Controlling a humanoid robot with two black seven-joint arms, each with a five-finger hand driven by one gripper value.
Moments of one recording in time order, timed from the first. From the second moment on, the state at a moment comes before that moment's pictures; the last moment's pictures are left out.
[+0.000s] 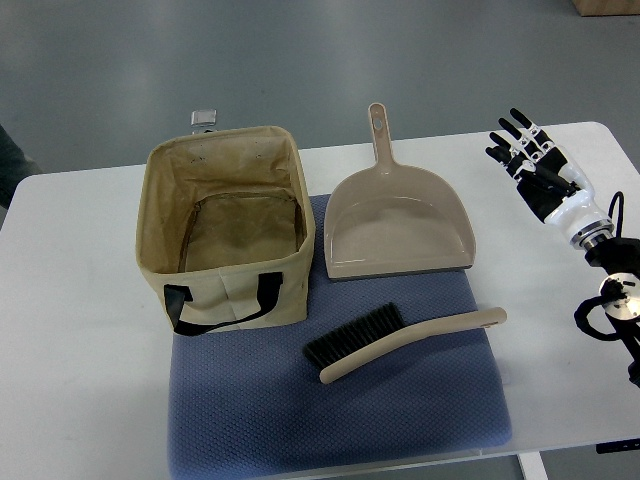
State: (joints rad) left arm 0.00 0.00 -0.15 -0.17 -0.06 -0.03 0.11; right arm 0.39 -0.28 1.22 0.90 -0.48 0.37 0.28
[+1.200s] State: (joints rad) left arm 0.01 0.00 -0.15 -0.16 -0.07 -0.03 0.11; right arm 0.40 -0.29 1.21 0.90 -0.48 0.37 0.28
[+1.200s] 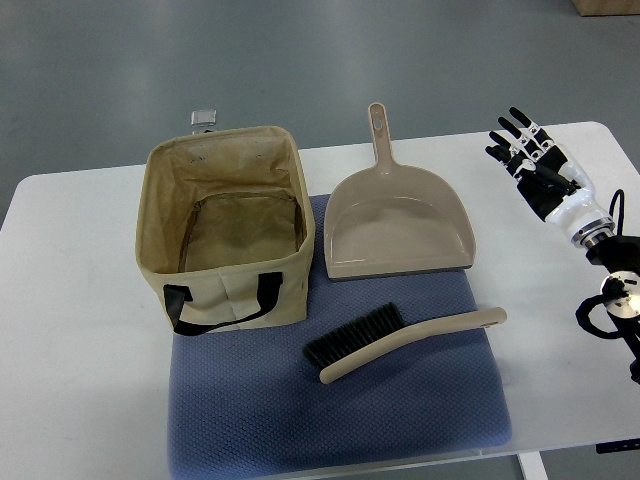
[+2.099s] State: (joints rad) left arm 0.01 0.00 -0.15 -0.16 -0.07 -0.03 0.11; right arm 0.41 -0.31 1.20 0.91 -0.48 0.42 0.28
